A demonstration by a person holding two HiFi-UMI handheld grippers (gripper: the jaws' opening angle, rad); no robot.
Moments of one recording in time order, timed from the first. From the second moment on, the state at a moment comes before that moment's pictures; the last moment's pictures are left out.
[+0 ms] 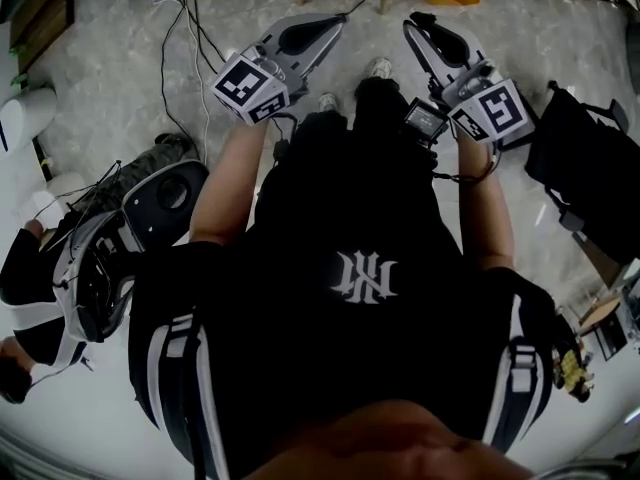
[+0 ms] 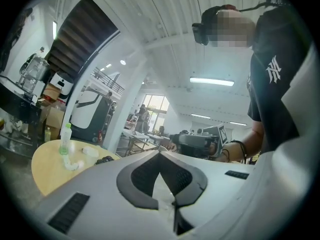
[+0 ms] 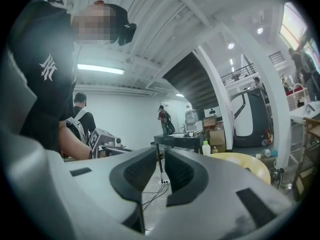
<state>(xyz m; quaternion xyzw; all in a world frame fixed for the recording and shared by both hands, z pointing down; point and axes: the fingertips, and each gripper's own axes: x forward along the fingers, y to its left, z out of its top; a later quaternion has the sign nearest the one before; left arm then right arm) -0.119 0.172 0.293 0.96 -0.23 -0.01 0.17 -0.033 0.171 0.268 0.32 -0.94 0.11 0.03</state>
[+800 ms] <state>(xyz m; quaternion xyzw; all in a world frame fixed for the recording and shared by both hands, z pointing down) -0.030 -0.021 0.362 0.93 -0.31 0.04 0.21 0.068 -0.055 0.371 0.26 -0.95 0.14 0.05</state>
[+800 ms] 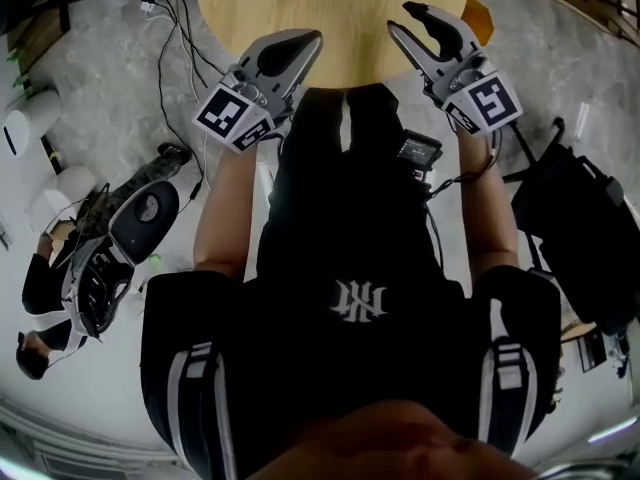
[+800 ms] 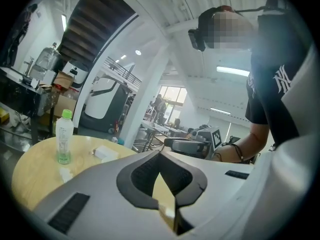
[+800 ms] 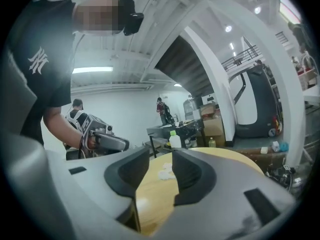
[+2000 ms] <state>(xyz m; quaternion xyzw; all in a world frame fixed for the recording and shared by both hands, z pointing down) -0.031 -0.067 0.455 0.92 -0.28 0.06 0.25 0.054 -0.146 0.541 0.18 -0.94 0.00 0.28</state>
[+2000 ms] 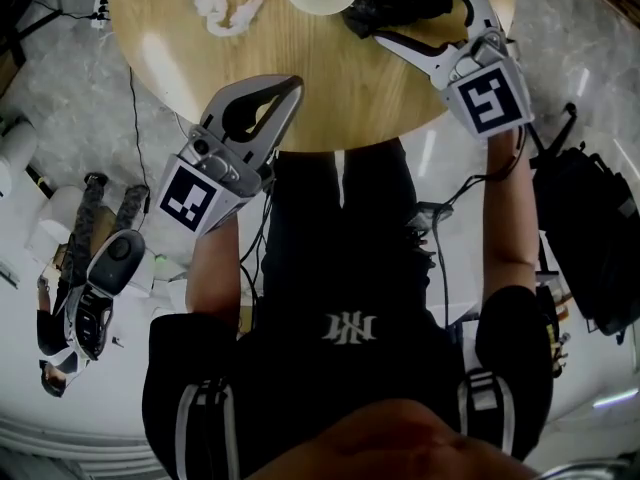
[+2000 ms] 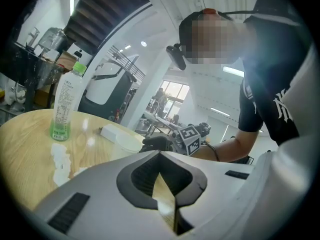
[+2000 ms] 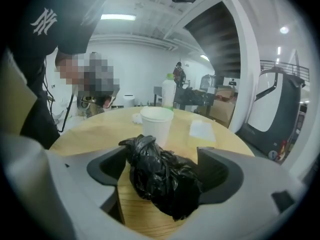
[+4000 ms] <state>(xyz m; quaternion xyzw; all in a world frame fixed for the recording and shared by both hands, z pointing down) 0.197 0.048 0.411 0.96 -0.11 0.02 0.24 0.292 -0.044 0.454 0.41 -0.89 0.04 0.18</state>
